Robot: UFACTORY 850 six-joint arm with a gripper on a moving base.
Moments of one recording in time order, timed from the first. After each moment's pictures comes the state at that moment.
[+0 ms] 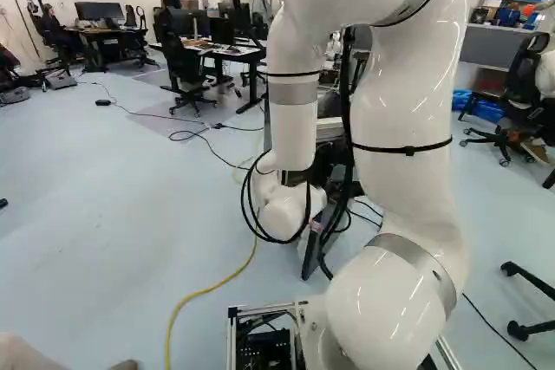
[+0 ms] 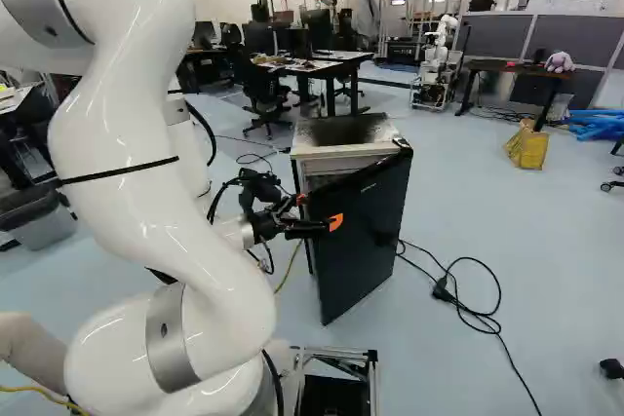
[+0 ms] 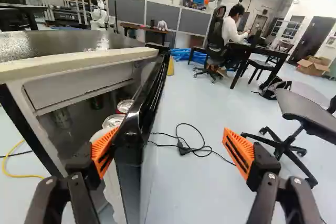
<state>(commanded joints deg) 27.8 -21.0 -11.5 76.5 80.3 0.0</state>
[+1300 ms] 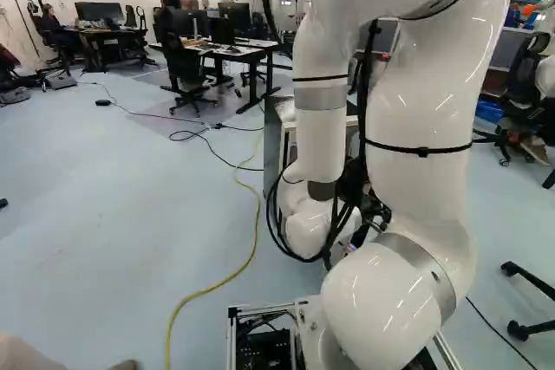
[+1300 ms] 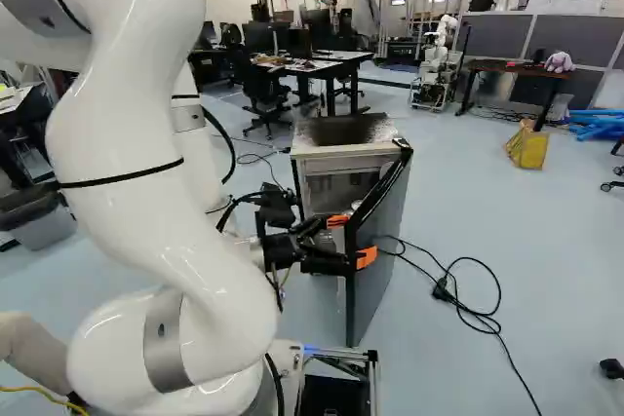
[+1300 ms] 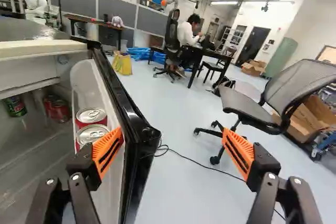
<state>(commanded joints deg) 19.9 -17.7 -3.3 84.8 82.7 0.0</state>
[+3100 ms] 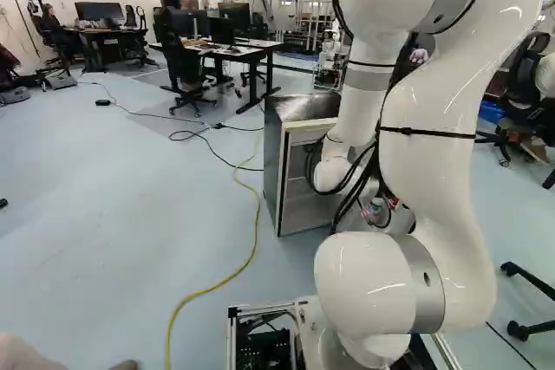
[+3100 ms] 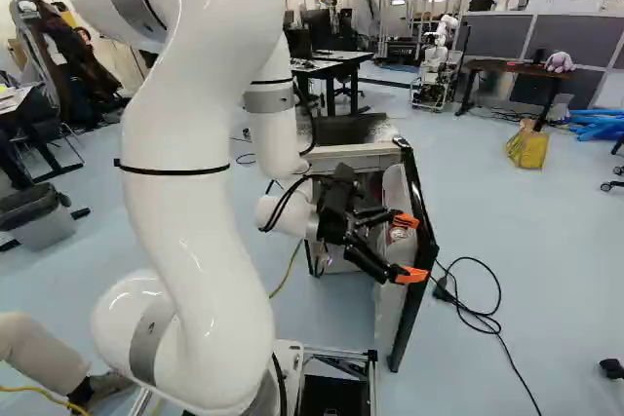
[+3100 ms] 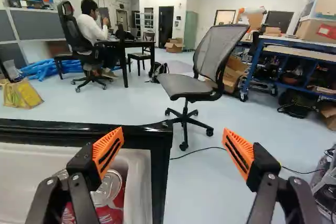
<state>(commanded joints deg) -11.1 -24.6 -22.3 86.8 82.7 0.0</state>
